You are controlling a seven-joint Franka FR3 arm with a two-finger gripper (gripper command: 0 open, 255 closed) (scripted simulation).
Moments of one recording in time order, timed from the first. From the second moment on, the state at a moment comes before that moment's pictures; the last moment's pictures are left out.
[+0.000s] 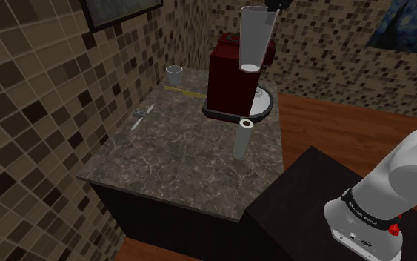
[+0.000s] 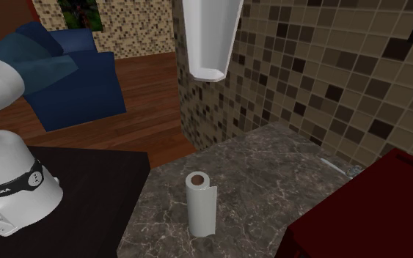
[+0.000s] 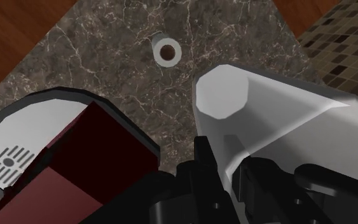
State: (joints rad) arm -0.04 -0.25 0.01 -1.73 0.09 1.57 0.05
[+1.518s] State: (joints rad) arm -0.16 -0.31 -0.20 -1.91 0.05 1.66 -0.28
